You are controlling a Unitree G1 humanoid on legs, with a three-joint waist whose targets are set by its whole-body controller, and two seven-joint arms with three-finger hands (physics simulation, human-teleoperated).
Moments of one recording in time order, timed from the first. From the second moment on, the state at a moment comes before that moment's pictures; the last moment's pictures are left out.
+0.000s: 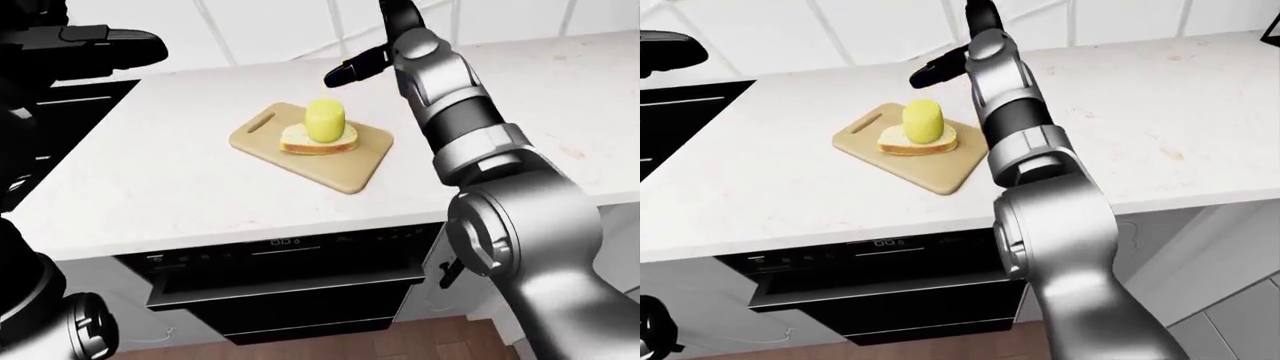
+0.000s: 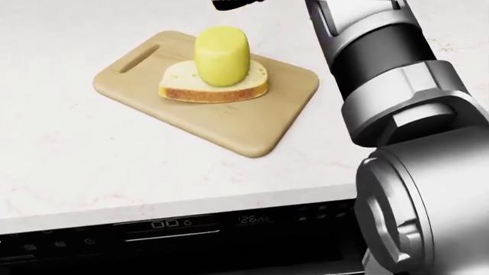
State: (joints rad) left arm -0.91 0.72 0.38 -0.35 -0.63 1.03 0.28; right arm -1.61 -0.16 -0.11 1.23 -0.25 0.35 -0.05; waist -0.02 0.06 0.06
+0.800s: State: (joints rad) left arm -0.90 0.73 0.36 -0.37 -0.62 1.02 0.30; right arm -1.10 -0.29 -0.12 -0.06 -0.10 0.87 0.04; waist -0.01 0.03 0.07
